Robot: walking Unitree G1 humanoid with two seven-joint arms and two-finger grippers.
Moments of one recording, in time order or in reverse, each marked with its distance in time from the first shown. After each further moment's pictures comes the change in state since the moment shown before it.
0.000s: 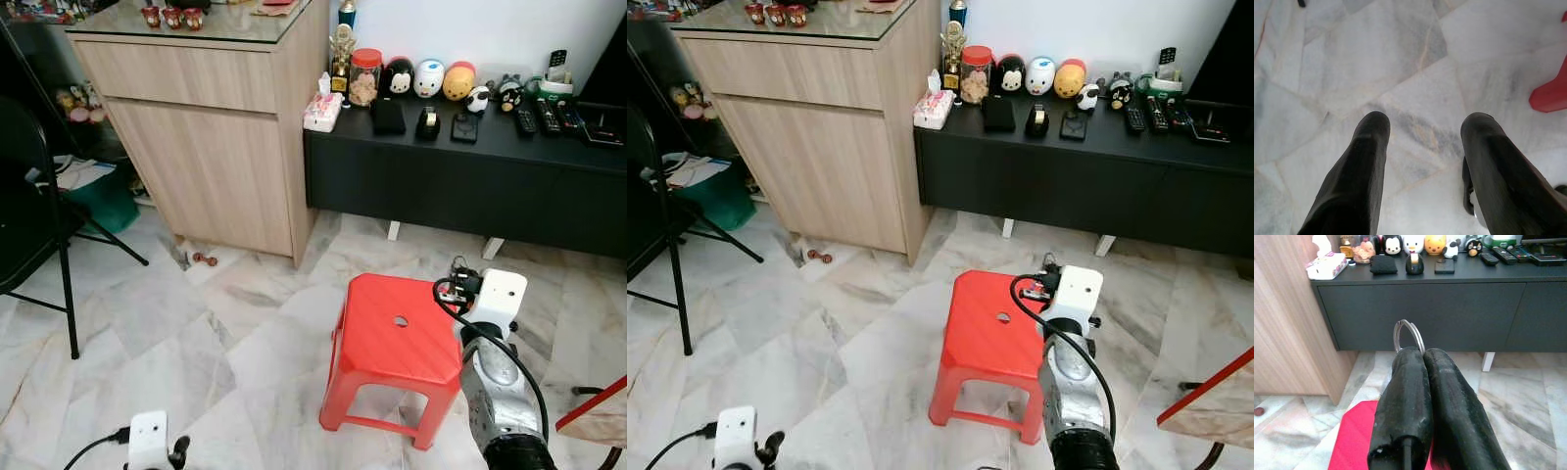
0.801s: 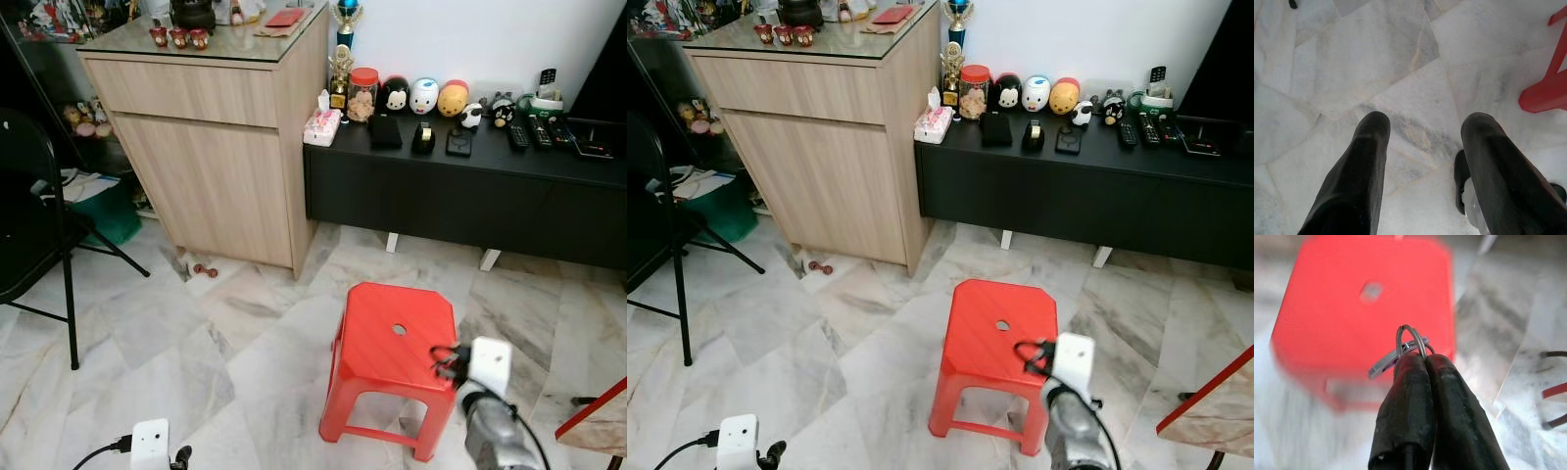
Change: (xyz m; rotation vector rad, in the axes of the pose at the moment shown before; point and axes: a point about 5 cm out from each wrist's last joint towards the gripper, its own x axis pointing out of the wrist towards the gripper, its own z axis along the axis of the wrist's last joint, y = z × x) left arm -0.001 -0.007 -0.005 -0.006 0.030 -0.029; right arm -0.060 -0.029 -0.119 -0.156 0.618 -0.045
